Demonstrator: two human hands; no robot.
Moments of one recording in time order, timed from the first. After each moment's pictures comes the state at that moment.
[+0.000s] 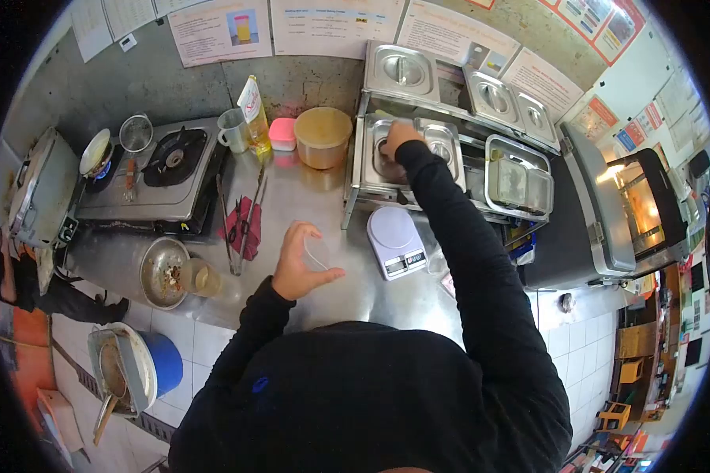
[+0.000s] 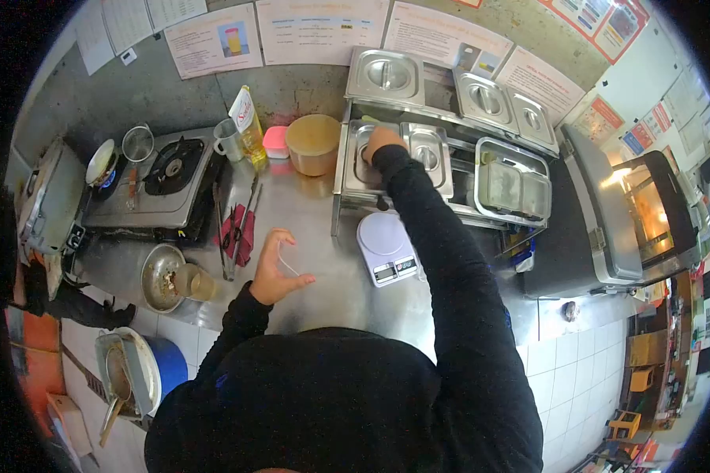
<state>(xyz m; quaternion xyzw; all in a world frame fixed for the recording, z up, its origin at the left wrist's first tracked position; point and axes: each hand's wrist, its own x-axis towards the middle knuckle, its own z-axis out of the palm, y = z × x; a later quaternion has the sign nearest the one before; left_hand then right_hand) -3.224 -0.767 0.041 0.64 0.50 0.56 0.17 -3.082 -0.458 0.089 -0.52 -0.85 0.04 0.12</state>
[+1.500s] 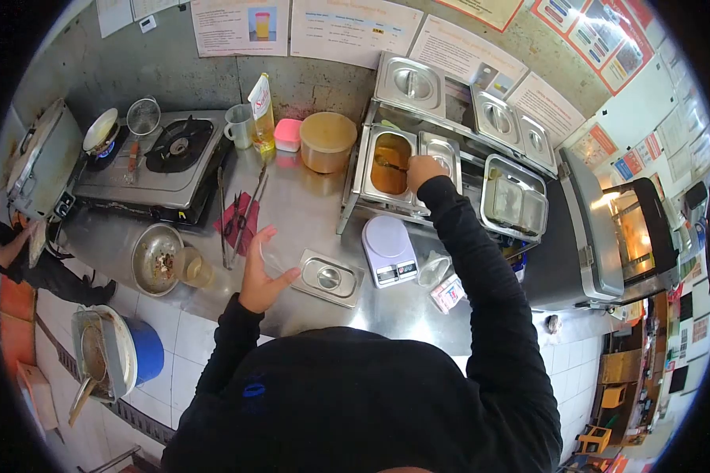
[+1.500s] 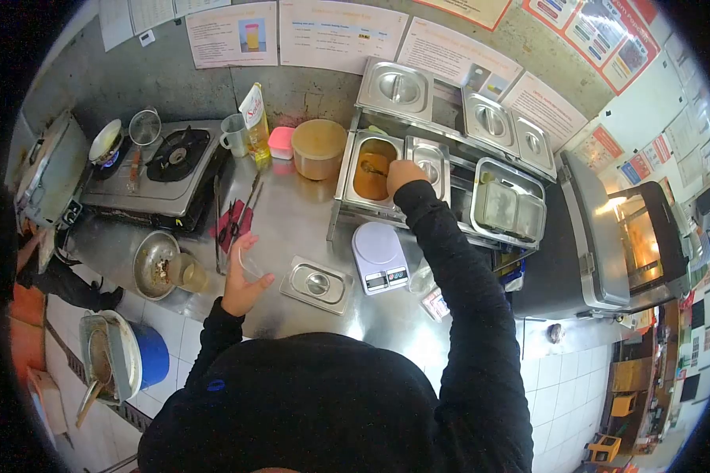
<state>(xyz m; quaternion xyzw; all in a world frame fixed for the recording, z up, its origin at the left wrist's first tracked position) -3.251 -0.816 0.018 0.55 0.58 0.58 0.18 -3.037 -0.512 0.112 -0.47 -0.88 -0.06 0.05</state>
